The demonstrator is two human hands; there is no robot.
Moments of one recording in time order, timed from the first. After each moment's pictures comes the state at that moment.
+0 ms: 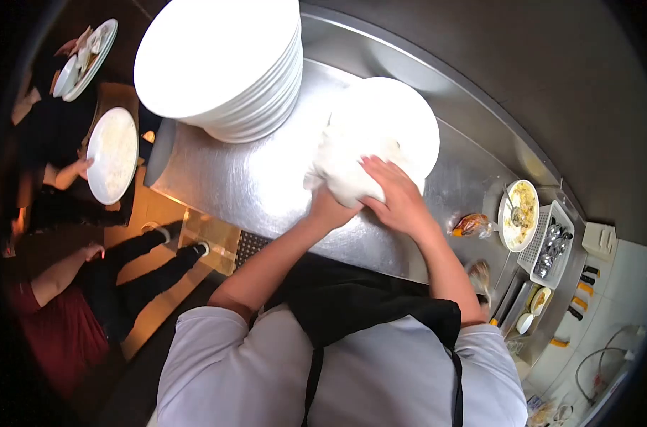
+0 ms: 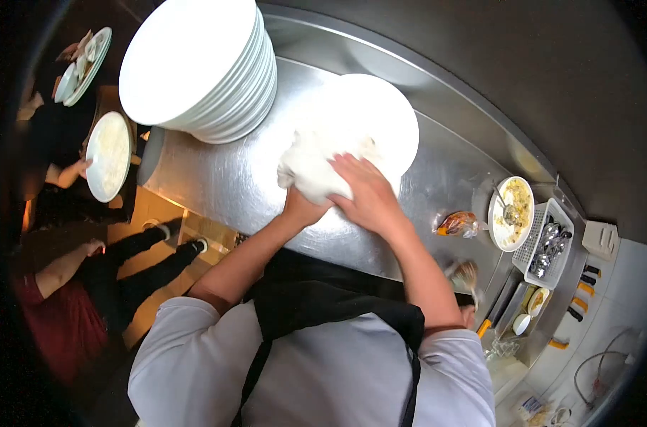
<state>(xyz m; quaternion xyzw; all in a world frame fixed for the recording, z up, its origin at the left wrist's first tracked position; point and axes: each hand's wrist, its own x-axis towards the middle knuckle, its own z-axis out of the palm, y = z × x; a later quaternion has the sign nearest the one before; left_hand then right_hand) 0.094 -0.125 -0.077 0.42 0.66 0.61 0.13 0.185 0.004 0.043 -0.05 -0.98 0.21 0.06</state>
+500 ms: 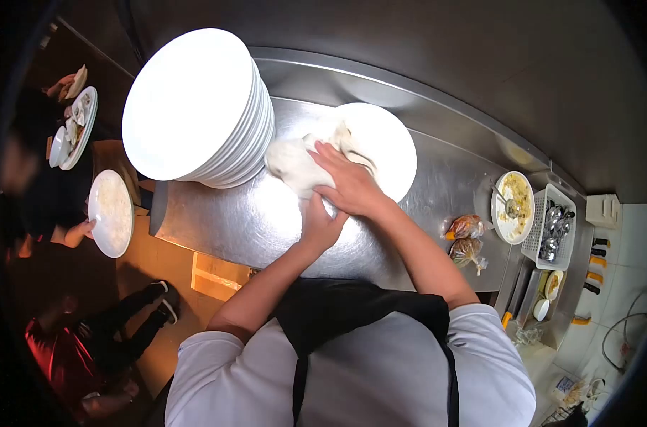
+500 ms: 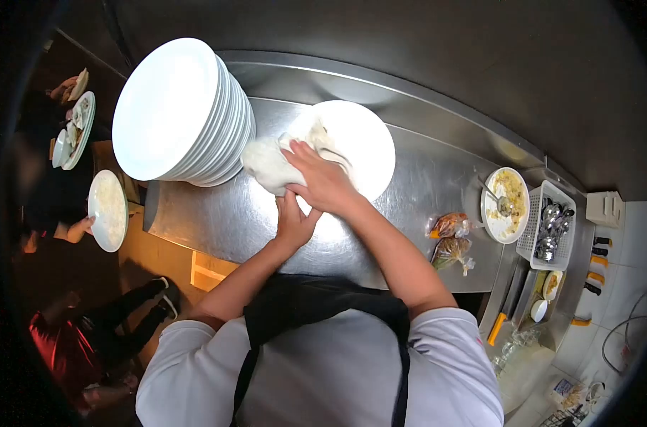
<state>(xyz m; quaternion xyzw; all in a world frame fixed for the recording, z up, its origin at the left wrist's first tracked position) 0.078 -0.104 -0.059 0.37 0.74 0.53 0.18 0.113 0.028 0.025 -0.01 -0.96 0.27 0.08</state>
